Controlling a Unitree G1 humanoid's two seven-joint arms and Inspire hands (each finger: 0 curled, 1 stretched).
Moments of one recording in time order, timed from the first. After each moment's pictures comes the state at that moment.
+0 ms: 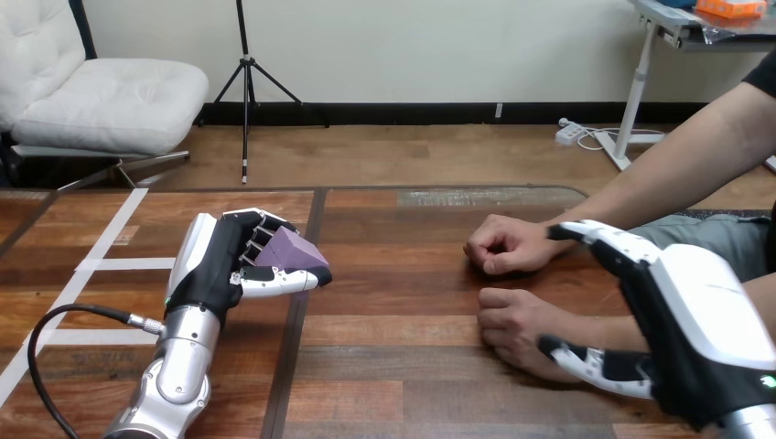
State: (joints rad) left arm -0.58 0.29 -0.12 1.26 0.27 -0.59 0.22; right arm 0.38 -0.32 -0.11 -0.48 -0.71 -0.16 0.10
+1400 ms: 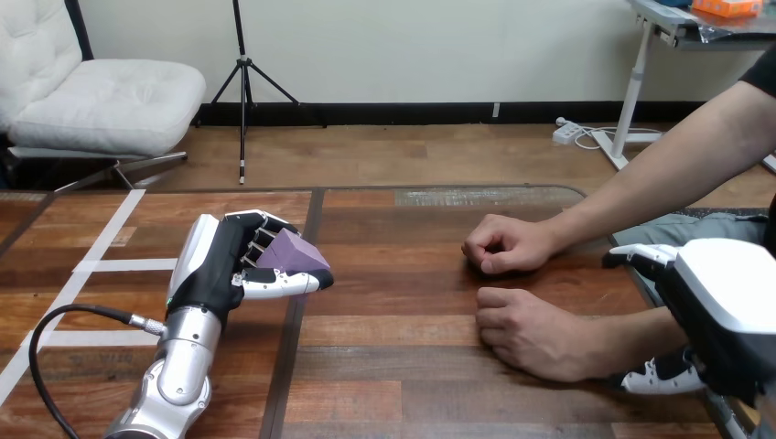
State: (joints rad) left arm -0.58 0.29 -0.12 1.26 0.28 -0.60 0.22; right arm 0.28 -0.54 -0.15 -0.48 -0.83 0.02 0.33
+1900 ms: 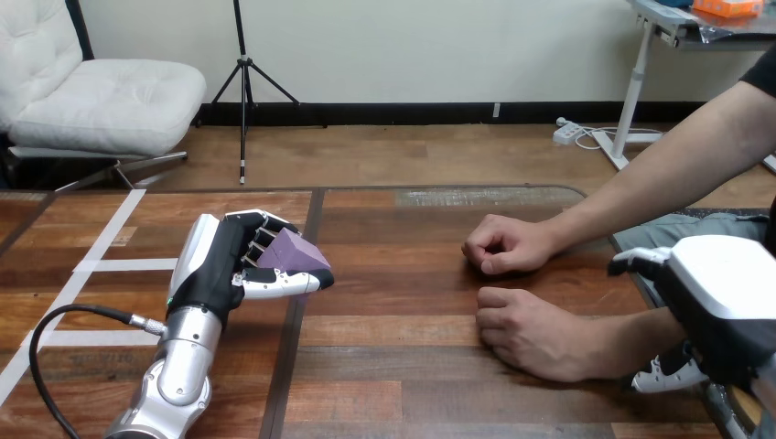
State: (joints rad) left arm -0.58 0.29 -0.12 1.26 0.28 -0.60 0.22; right arm 0.20 -0.60 -0.11 -0.39 -0.88 0.04 0.40
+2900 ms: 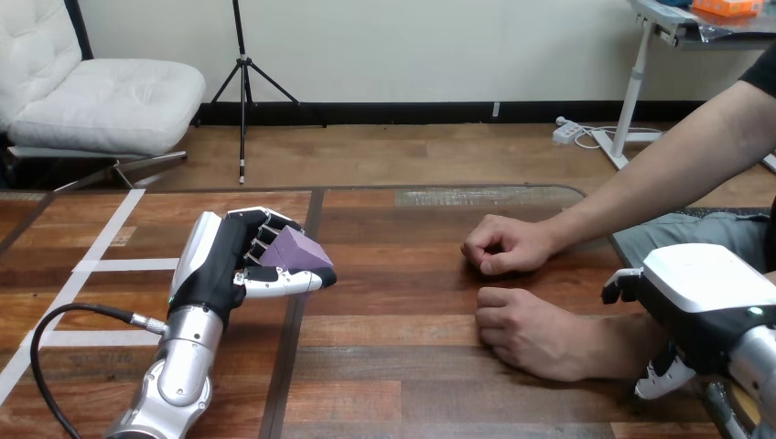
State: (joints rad) left arm -0.58 0.29 -0.12 1.26 0.28 -0.62 0.22; right arm 0.05 -0.68 0.01 -0.18 -0.93 0.04 0.44
